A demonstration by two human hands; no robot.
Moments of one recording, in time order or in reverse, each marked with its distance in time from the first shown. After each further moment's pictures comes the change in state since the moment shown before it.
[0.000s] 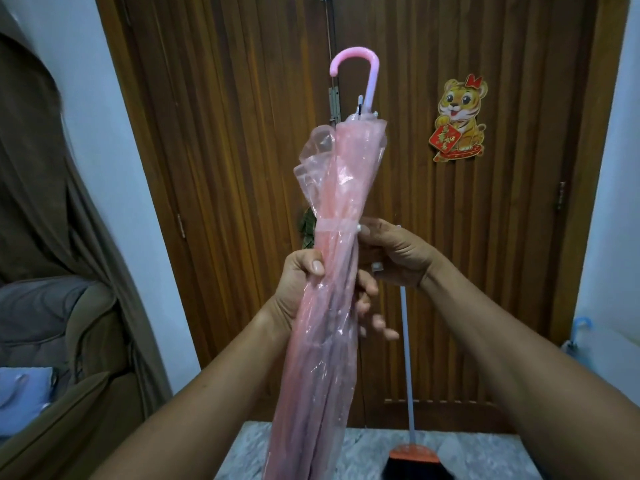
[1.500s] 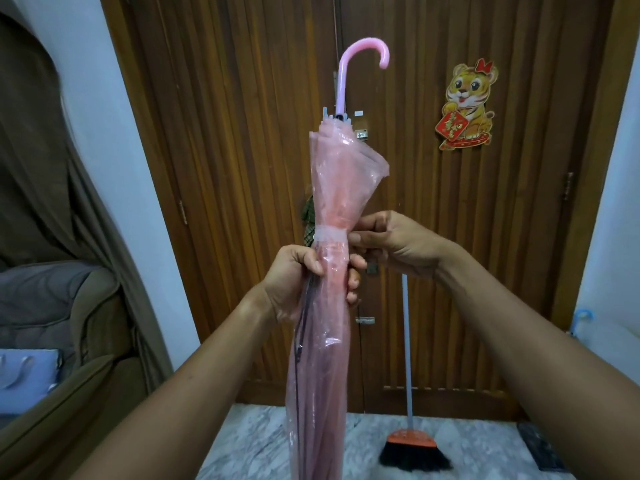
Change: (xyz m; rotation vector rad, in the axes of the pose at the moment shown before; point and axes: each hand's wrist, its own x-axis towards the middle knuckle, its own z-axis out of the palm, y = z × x) left_hand -0.015 0.002 -0.012 0.063 -0.059 -0.014; right_hand -0.011 -0.003 0.010 -0.264 0.141 0.077
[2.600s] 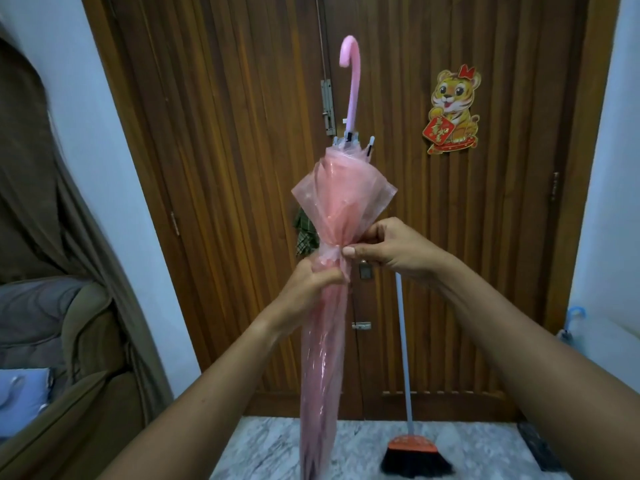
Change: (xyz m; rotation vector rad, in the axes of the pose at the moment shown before) left_hand 0.021 -0.020 0.008 0.627 0.499 0.164; right_hand -0.012 0.001 -0.008 -0.339 0.292 0.009
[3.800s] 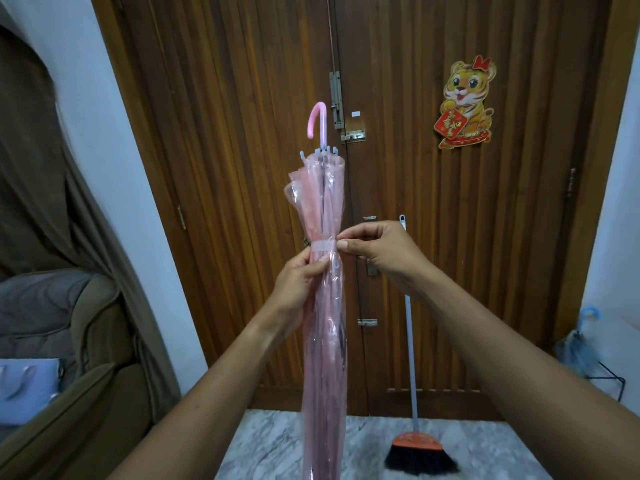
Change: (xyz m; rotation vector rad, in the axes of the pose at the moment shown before) left_hand -0.003 -0.013 -0.018 -0.174 0.179 -0.028; right_hand 0.019 0.013 0.034 0.164 0.234 -0.003
